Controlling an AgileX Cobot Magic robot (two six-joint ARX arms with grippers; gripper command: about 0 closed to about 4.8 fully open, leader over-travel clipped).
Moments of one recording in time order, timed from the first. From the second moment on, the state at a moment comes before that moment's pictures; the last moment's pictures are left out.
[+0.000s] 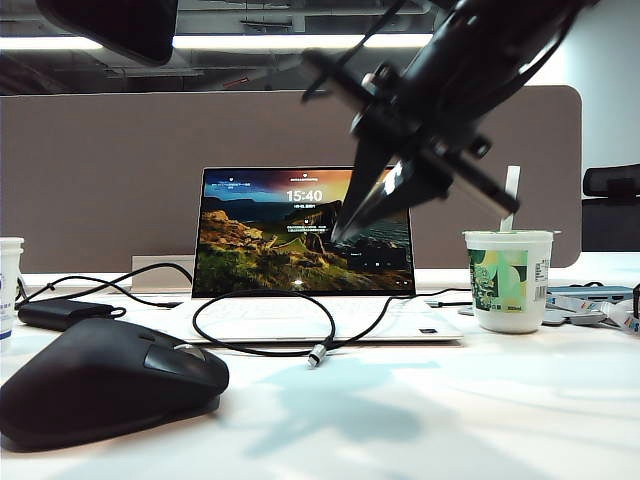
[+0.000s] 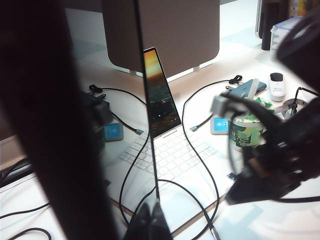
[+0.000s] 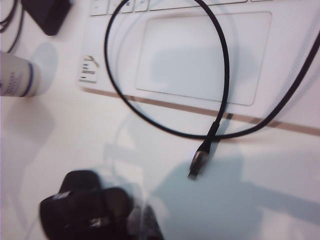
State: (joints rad) left arm -1.00 0.60 0.61 -0.13 -0.47 0.07; right arm 0.68 1.51 0.99 -0.31 -0.21 0.73
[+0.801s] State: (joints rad) left arm -1.00 0.57 0.61 -0.13 -0.47 0.08; right arm 0.68 1.80 1.18 -0.47 -0.18 0.76
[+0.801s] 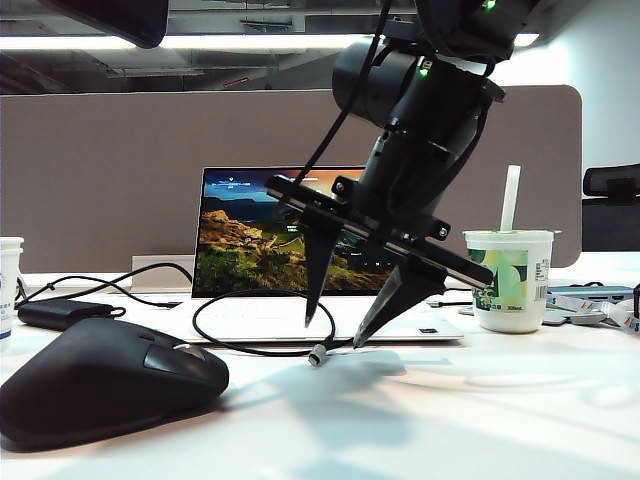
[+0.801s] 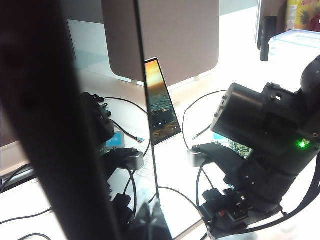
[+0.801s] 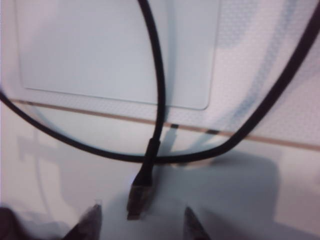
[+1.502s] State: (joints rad) left arm -1.00 0.57 0.61 -0.13 -0.46 0.08; right arm 0.71 1.92 1.35 -0.61 -0.11 0.71
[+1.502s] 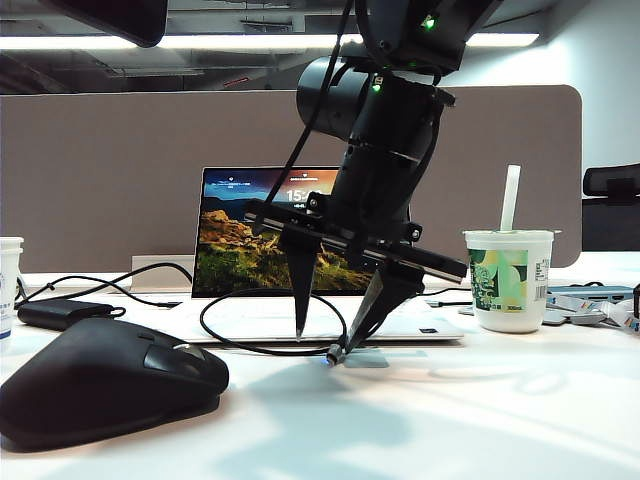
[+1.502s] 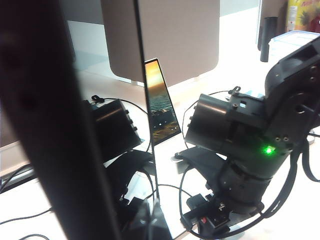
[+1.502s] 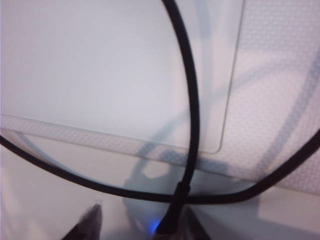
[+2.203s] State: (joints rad) left arm -1.00 0.57 0.61 -0.13 -0.46 0.08; right arm 0.71 1.94 1.36 -0.64 -0.08 0.71
